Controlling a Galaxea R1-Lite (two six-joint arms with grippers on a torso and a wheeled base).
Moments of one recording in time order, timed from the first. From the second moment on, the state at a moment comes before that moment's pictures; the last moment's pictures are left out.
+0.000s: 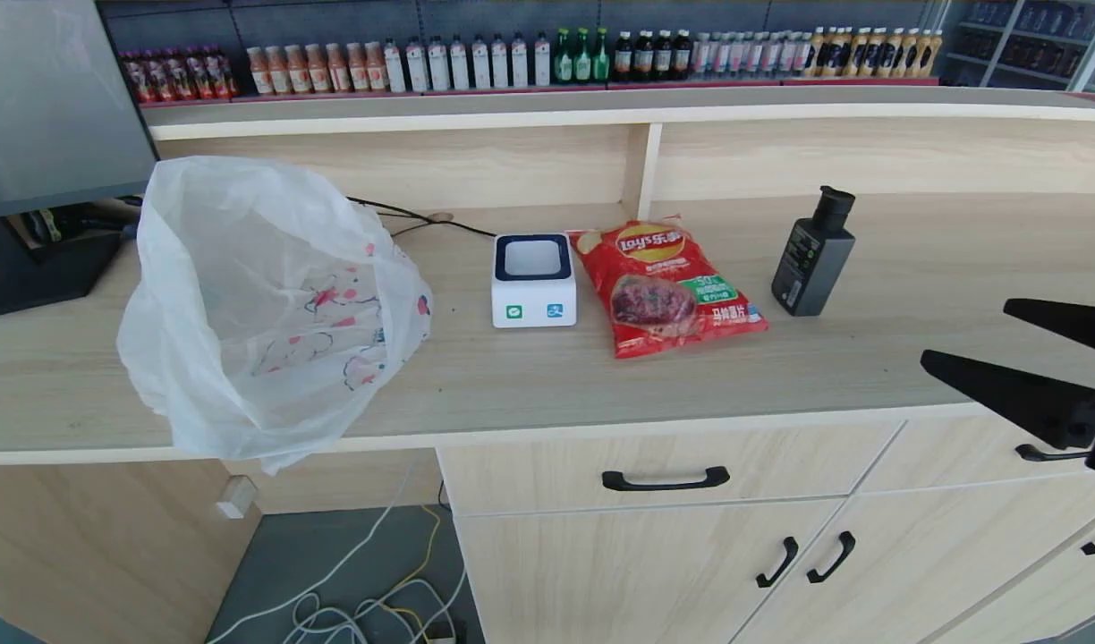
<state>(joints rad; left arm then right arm) 0.00 0.00 0.00 0.00 0.00 0.00 0.25 1.09 -0.66 -0.33 0.21 -0.14</state>
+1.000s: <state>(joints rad) 0.00 0.00 0.00 0.00 0.00 0.00 0.55 1.65 -1.19 -0.35 -0.04 0.03</state>
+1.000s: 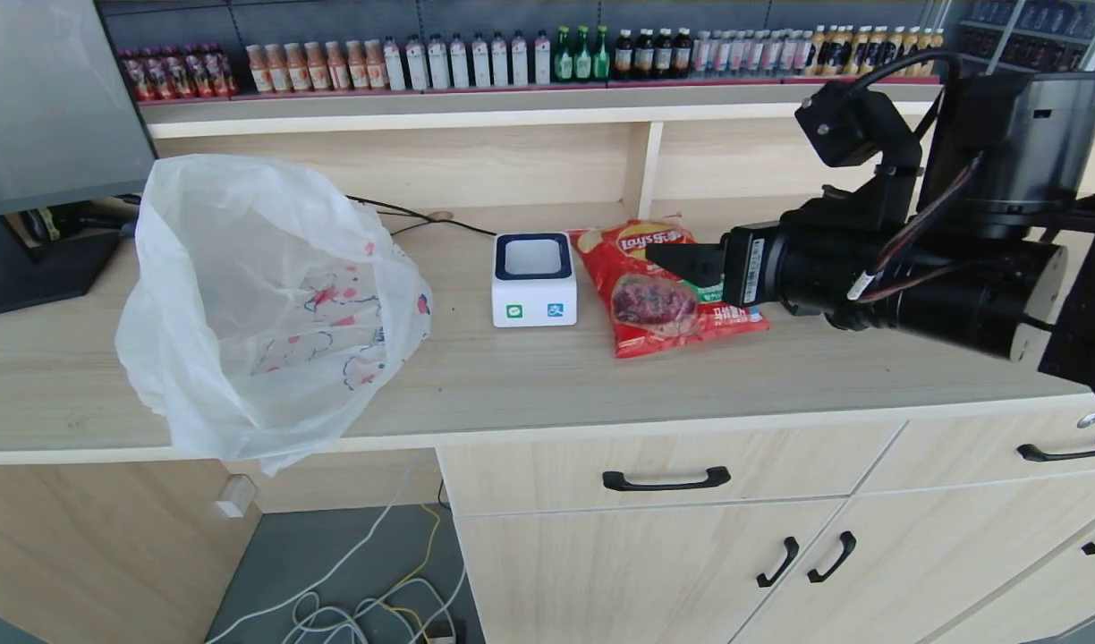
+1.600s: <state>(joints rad) 0.00 0.00 0.00 0.00 0.00 0.00 0.54 1.82 -1.38 -0.22 -0.12 0.01</state>
